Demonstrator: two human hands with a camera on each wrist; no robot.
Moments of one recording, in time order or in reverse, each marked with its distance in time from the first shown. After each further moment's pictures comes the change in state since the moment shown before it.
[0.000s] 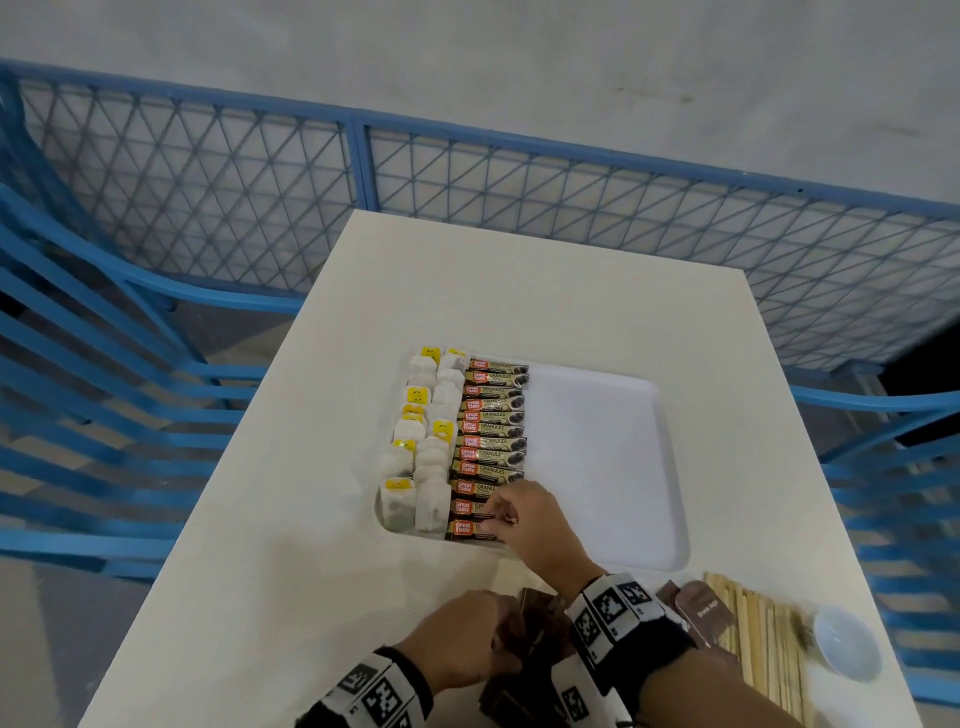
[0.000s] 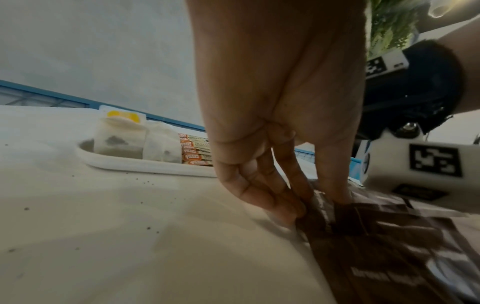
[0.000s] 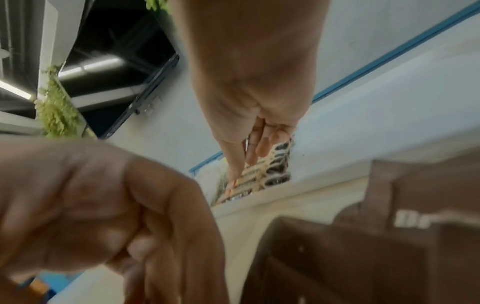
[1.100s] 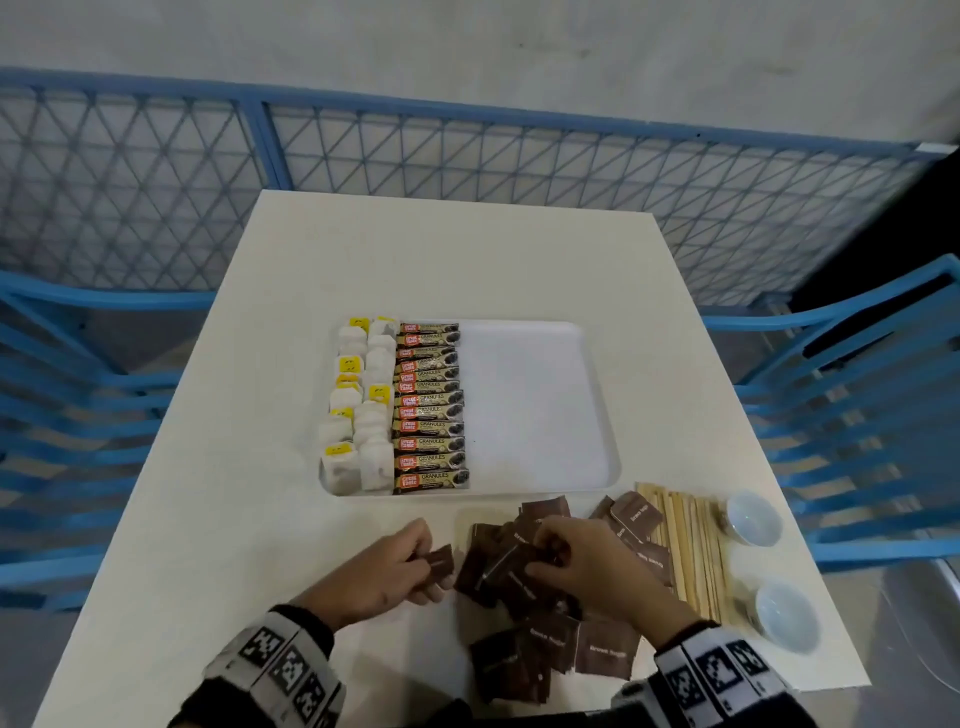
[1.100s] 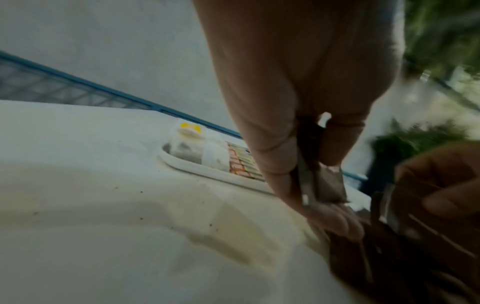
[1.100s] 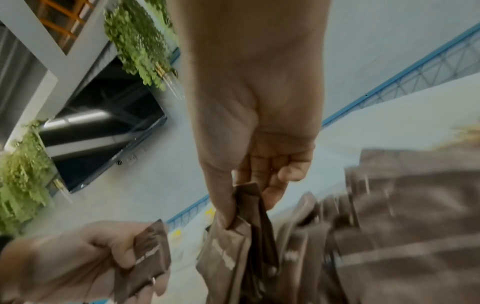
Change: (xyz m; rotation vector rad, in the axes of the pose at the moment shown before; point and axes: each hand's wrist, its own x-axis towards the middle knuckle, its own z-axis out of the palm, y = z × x) left_hand -0.031 -0.012 -0.016 -0.446 -0.032 -0.042; right_hand -0.138 0.017 -0.053 -0.123 -0.140 0.244
